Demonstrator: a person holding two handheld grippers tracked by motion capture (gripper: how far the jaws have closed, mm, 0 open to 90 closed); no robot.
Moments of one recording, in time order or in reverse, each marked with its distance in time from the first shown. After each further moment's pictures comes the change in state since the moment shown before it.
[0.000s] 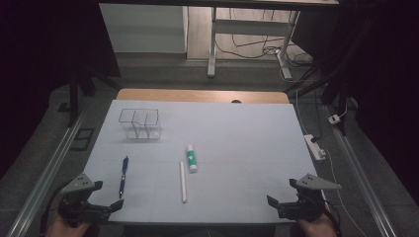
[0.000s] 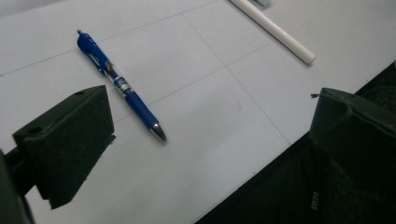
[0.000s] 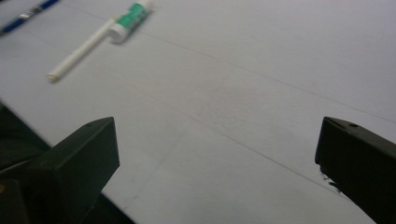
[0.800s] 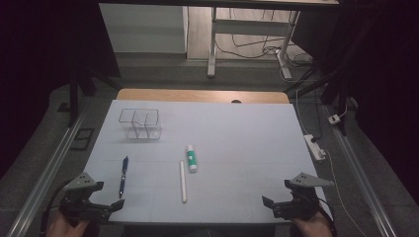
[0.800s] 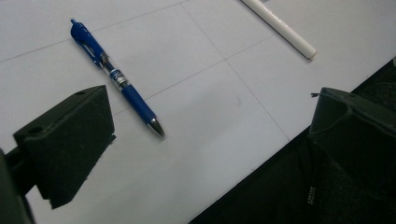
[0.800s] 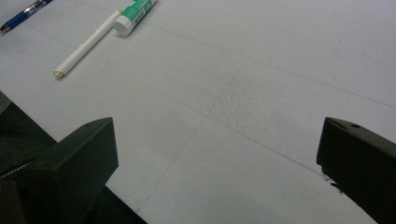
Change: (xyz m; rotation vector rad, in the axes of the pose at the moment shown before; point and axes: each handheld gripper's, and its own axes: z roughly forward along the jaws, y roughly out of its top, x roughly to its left) left arm 0.002 0.002 0.004 0.035 -0.014 -0.023; right arm 0.007 0.004 0.010 0.049 -0.013 0.017
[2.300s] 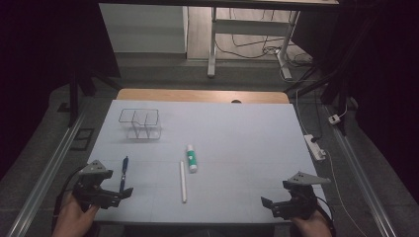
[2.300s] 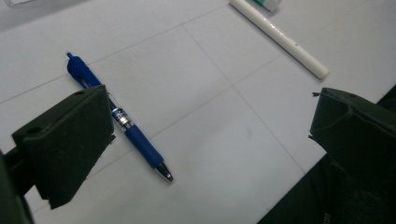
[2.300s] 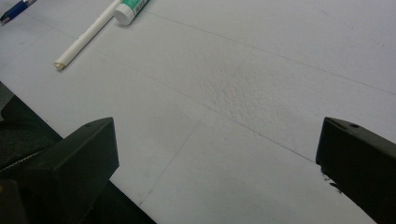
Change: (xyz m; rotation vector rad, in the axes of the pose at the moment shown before) left arm 0.009 0.031 0.024 0.011 -0.008 0.036; right arm -0.001 0.001 0.004 0.045 0.020 0.011
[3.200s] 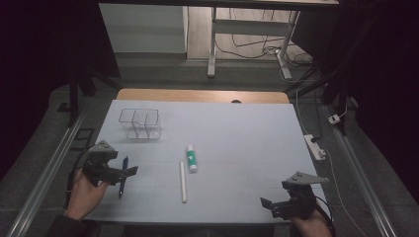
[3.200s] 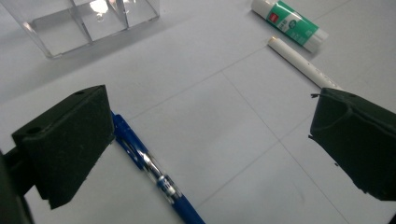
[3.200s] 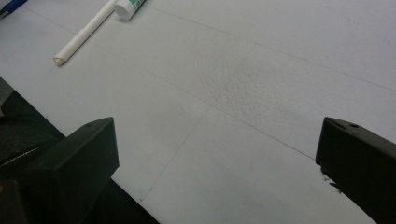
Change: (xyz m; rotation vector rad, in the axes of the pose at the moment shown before) left arm 0.037 0.038 0.028 -0.048 0.028 0.004; right arm 0.001 0.001 0.002 0.020 0.002 -0.008
